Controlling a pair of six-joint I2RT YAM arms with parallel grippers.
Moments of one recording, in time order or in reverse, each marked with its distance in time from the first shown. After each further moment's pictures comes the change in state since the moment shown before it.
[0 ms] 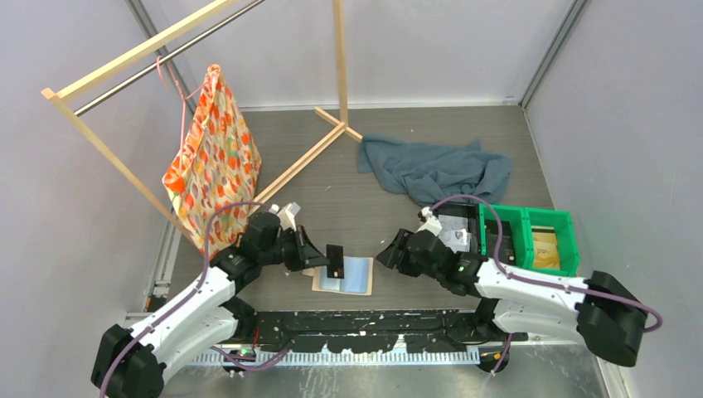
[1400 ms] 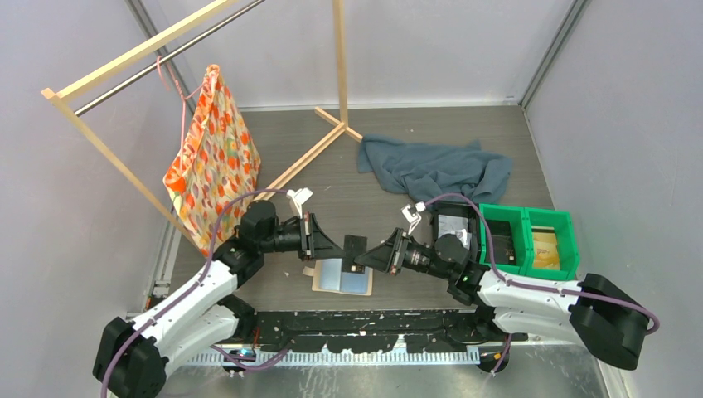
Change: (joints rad) left arm 0.002 0.056 0.080 0.315 0.368 -0.169; right arm -0.021 -0.074 -0.168 0.850 -0.482 0.009
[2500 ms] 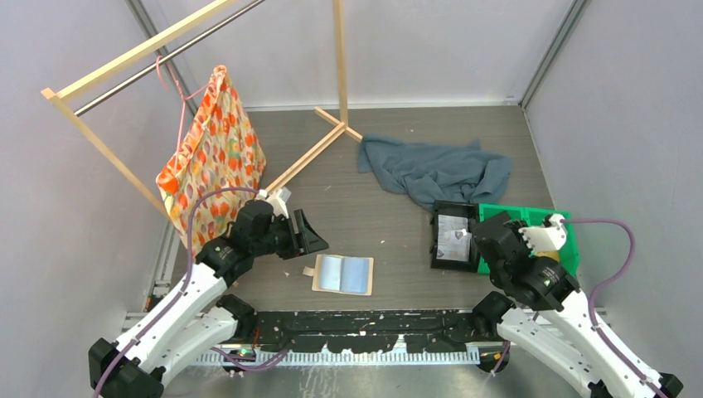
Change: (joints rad) left arm 0.003 -0.095 0.151 -0.556 -0.494 0.233; right arm -0.282 -0.492 0.500 -1.784 1.112 0.273
